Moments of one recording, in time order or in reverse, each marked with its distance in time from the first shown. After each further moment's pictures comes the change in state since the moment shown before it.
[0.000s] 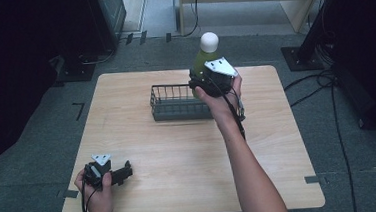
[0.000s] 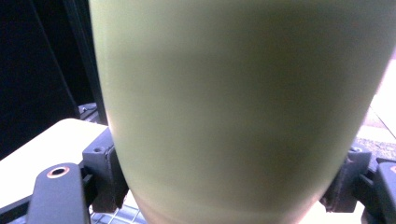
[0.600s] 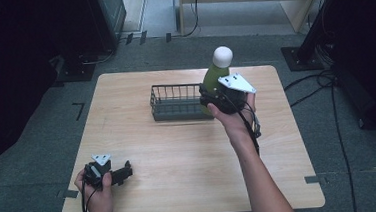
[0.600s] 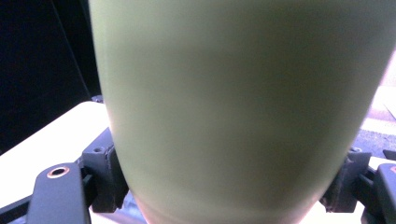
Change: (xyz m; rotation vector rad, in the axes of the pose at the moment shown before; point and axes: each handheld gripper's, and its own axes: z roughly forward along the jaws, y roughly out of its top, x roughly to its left) left arm 0.000 0.000 0.000 -0.002 0.000 -0.002; right arm -0.011 -0.011 -0.058 0.018 0.044 -0.001
